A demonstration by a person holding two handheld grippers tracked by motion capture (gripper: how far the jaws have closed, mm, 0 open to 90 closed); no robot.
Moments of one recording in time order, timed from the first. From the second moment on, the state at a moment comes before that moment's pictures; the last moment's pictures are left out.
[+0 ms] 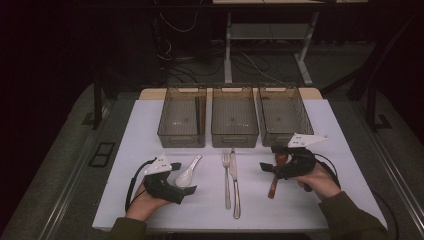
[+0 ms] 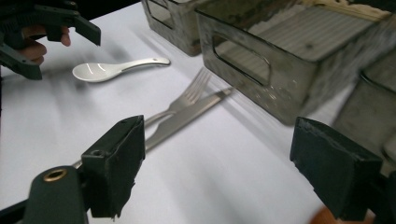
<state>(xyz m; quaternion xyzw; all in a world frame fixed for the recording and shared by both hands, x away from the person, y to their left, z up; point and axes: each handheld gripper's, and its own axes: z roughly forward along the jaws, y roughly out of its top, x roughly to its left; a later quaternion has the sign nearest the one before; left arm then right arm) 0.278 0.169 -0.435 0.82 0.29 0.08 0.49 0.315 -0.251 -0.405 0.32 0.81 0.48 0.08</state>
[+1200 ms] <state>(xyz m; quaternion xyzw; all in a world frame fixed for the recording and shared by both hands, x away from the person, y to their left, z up) 0.288 0.175 -0.441 0.82 0.36 0.11 0.43 0.259 -0.292 -0.443 0.33 0.83 0.44 0.11</state>
